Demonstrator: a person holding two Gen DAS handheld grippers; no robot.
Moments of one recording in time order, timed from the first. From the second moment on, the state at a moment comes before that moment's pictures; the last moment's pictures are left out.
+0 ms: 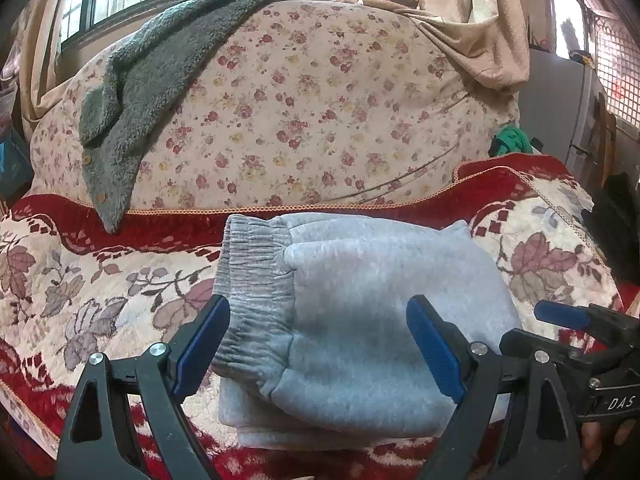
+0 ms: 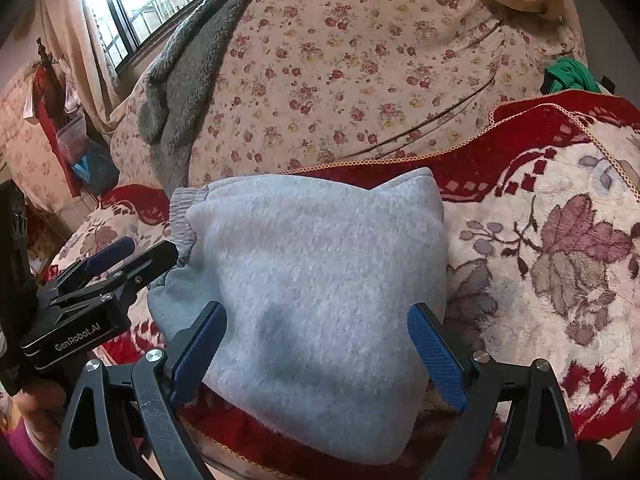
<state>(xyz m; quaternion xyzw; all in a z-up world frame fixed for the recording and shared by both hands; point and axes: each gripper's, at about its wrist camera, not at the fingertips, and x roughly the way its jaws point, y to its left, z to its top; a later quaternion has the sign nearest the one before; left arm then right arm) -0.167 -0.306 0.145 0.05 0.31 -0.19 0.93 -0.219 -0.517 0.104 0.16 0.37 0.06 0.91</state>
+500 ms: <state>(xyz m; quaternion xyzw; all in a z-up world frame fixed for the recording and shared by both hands) -0.166 -0.305 0.143 0.05 0.31 -0.19 0.93 -0.217 -0.511 0.104 0.16 0.38 0.07 0.91</state>
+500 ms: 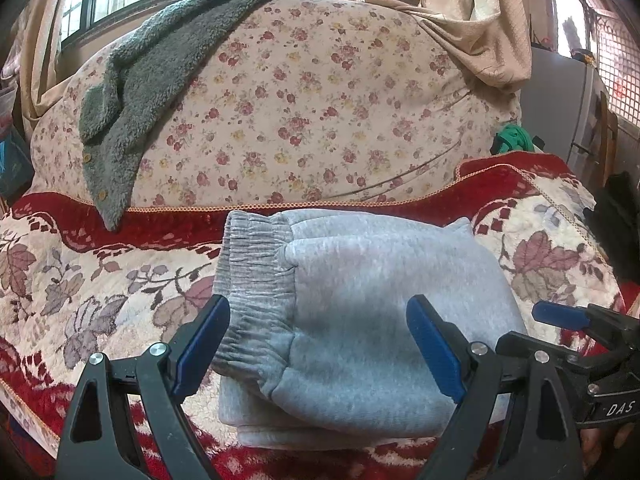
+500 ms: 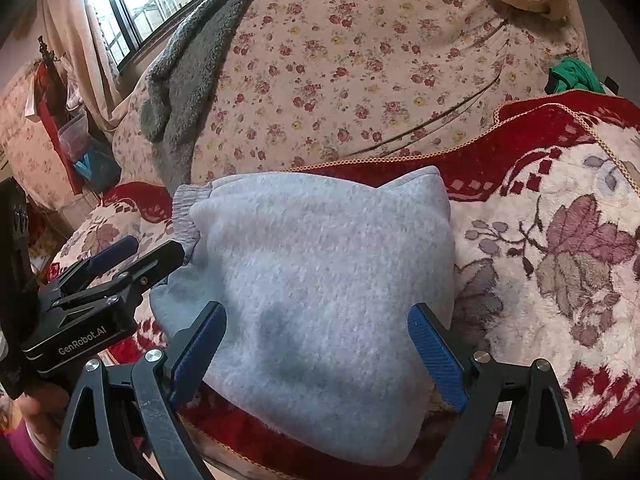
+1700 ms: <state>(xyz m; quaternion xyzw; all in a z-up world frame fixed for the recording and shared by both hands) -0.164 -0.306 0.136 0.04 0.32 -0.19 0.93 -0.212 -0.509 0.098 0.16 0.39 0.07 0.91</state>
